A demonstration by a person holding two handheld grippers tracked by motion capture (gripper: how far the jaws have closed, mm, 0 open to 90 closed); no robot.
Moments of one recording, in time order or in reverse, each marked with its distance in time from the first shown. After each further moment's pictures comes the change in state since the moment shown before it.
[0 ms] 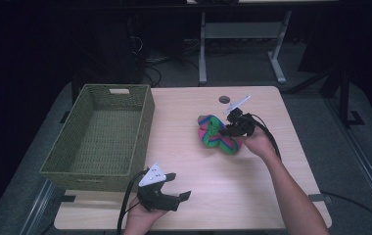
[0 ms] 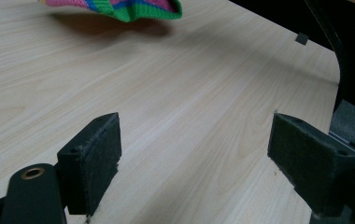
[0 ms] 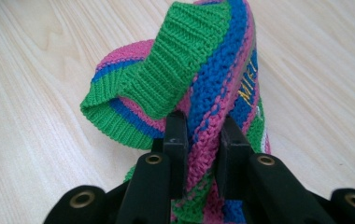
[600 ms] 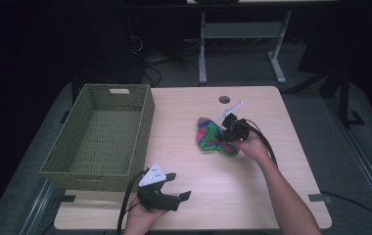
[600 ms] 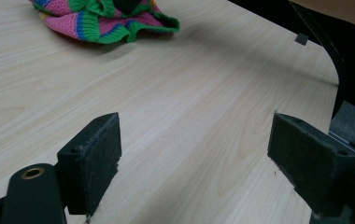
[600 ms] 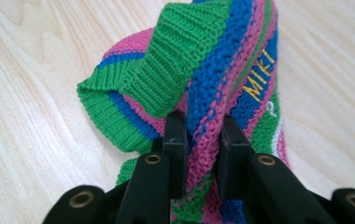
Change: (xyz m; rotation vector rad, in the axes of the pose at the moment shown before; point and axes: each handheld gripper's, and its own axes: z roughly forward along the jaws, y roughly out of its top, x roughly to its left) left arm 0.000 0.000 0.001 0.001 -0.001 -0.001; right arm 0.002 -0.008 0.030 0.058 0.003 0.007
